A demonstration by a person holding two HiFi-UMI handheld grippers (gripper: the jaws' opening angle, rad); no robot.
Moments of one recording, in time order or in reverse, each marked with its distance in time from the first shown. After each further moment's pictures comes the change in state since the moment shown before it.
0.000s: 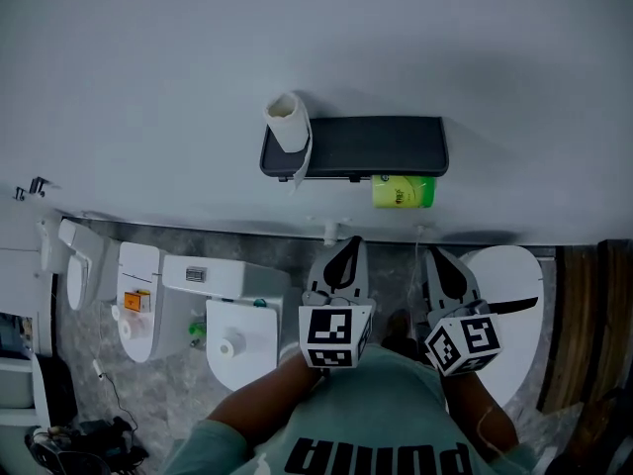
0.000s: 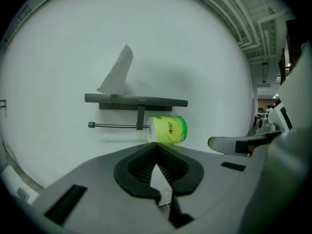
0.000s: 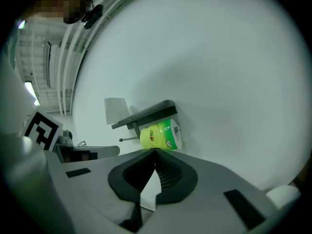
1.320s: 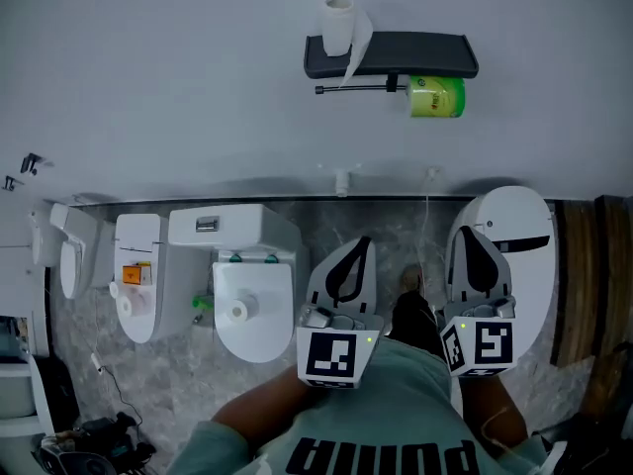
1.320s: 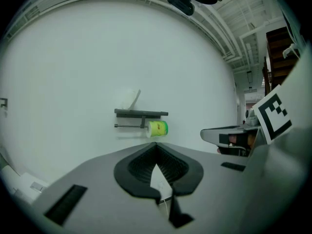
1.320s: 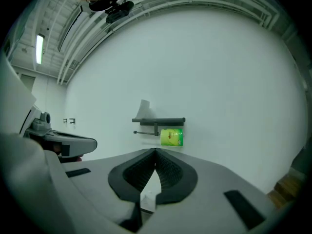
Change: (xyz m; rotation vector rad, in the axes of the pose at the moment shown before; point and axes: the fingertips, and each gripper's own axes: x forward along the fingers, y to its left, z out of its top) left arm -0.182 0.009 -0.031 0.012 -0.177 -0.087; right arm -0.112 0.114 -0.021 -0.309 -0.050 -0.209
